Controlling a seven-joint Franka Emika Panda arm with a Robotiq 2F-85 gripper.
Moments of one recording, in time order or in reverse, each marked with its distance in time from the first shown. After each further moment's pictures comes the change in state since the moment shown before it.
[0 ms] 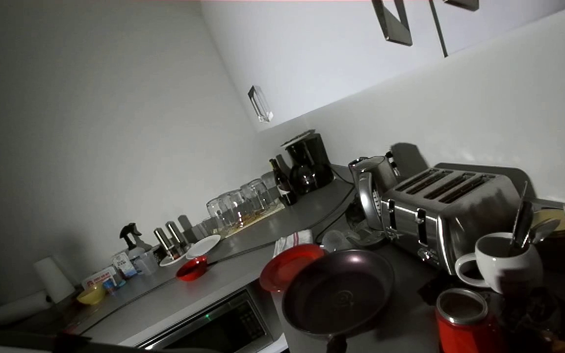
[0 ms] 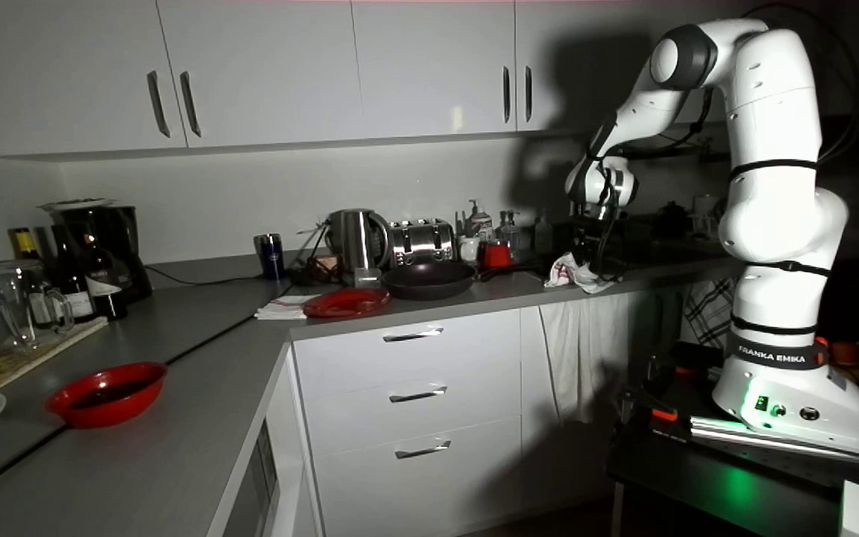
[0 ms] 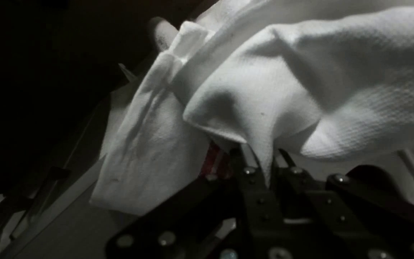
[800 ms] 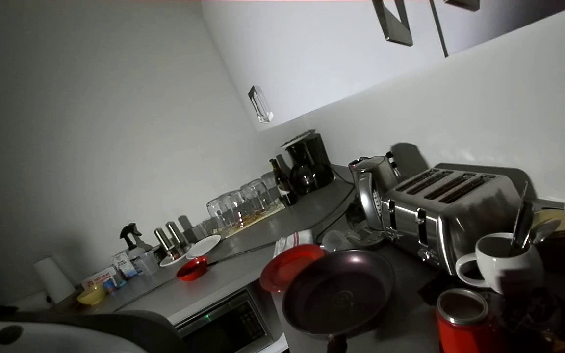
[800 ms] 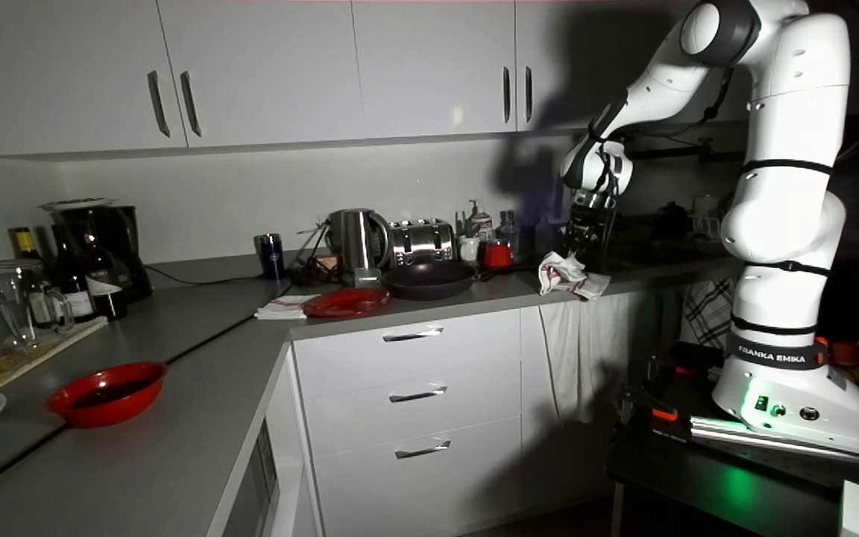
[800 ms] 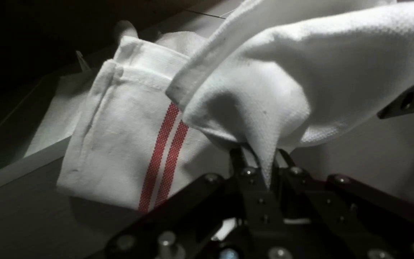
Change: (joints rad) arm 0.030 -0.182 0.081 -0.120 0.003 0.010 -0.235
